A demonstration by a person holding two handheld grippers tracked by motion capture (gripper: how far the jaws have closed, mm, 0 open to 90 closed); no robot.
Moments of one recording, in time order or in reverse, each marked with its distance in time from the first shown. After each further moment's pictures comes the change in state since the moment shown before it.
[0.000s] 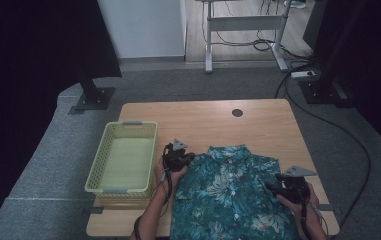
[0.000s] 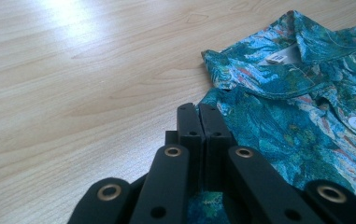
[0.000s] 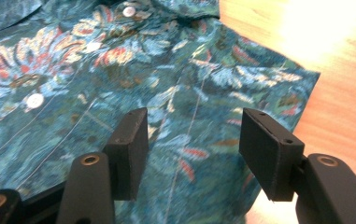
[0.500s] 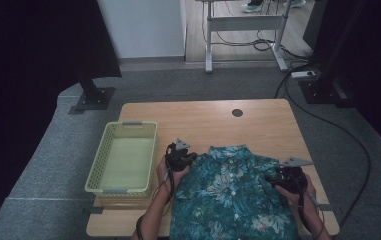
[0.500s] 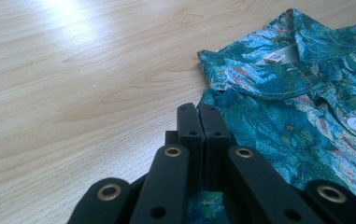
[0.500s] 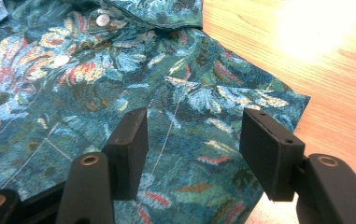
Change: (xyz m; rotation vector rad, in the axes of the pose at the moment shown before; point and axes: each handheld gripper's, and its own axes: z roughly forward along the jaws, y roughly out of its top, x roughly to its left) left arm -0.006 0.004 0.003 0.005 0.002 0.009; right arm -0.019 0.014 0.021 0.023 -0.003 0.006
